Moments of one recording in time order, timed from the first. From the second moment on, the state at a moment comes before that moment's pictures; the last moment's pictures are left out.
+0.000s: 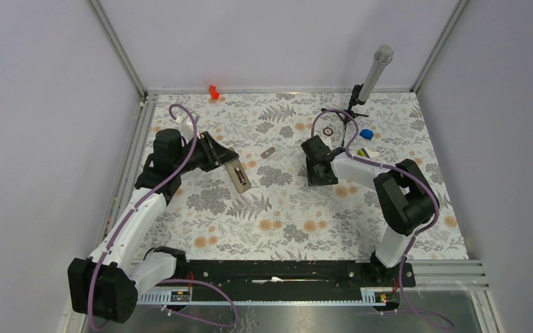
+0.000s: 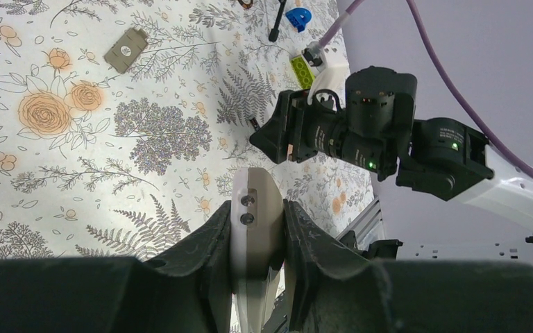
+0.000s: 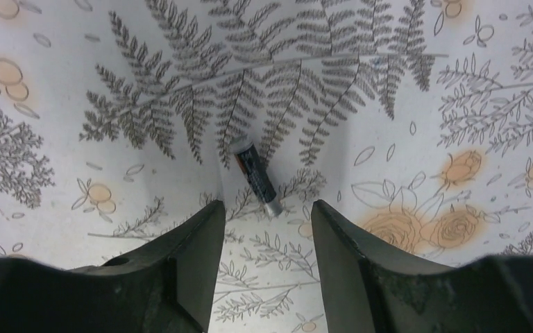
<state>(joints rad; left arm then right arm) -0.21 1.03 0.81 -0.17 0.58 -0.73 0.57 1.75 1.03 -0.50 0.32 0.44</state>
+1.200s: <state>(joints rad) -0.23 1.02 0.75 0.11 0.78 -0.83 0.51 1.26 0.96 -0.33 -0.04 0.43</state>
